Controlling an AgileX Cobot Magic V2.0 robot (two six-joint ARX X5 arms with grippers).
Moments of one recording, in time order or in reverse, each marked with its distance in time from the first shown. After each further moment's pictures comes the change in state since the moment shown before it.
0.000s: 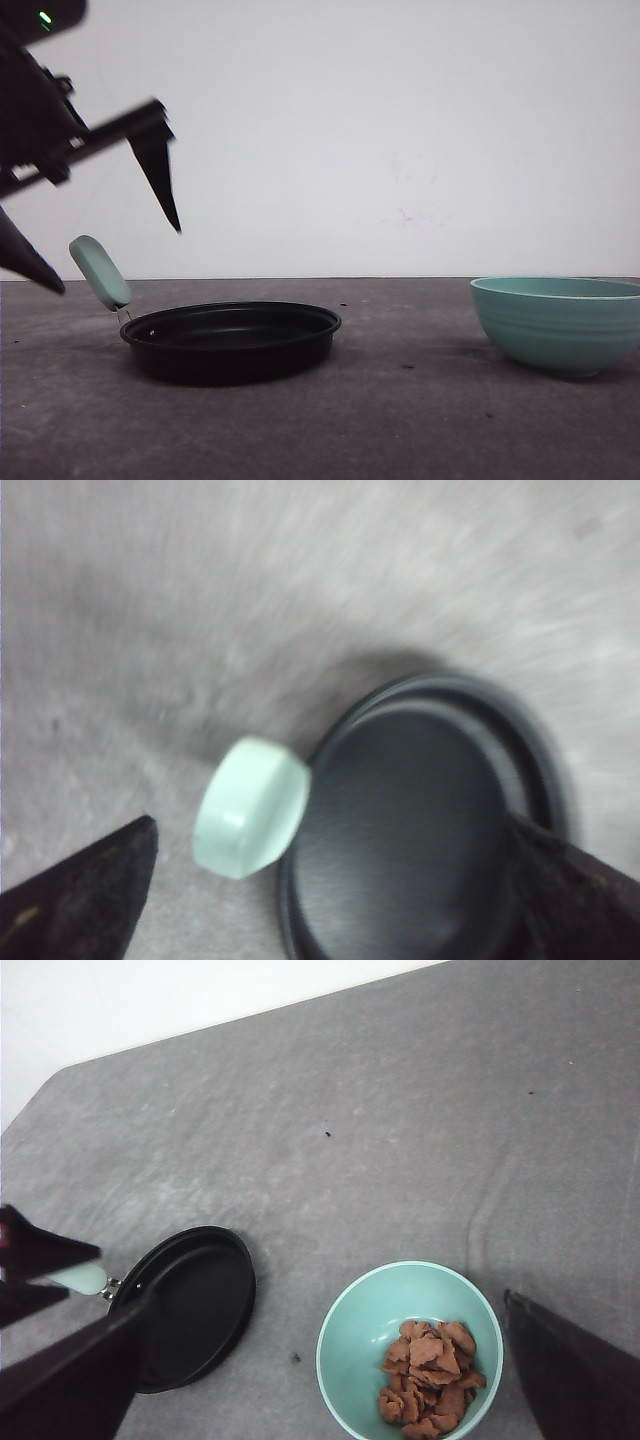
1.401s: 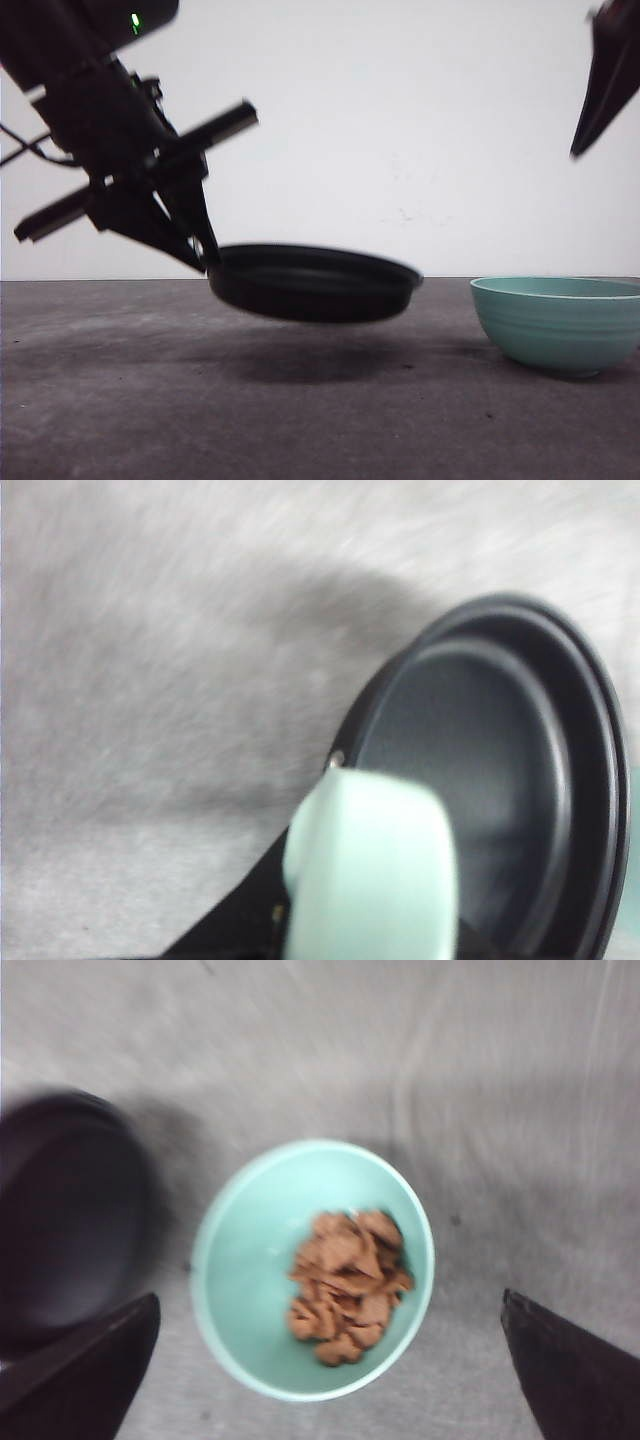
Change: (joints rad) left arm -0.206 0.004 0.000 0.122 -0.025 -0.002; right arm -0.007 0.409 0.000 -0.031 0.052 -0.036
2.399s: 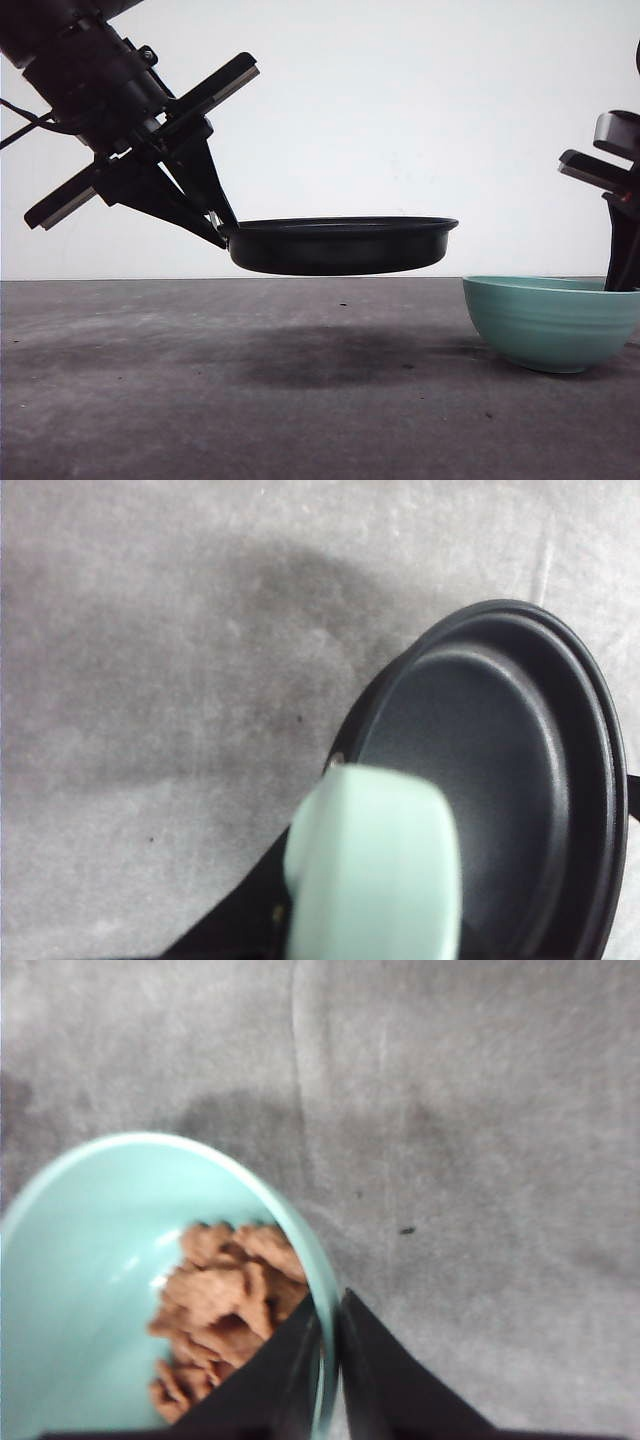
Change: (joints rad) left arm 0.000 -0.035 0.000 -0.010 0.138 -0.050; right arm -0.047 0.372 0.000 0.183 -0.051 0.010
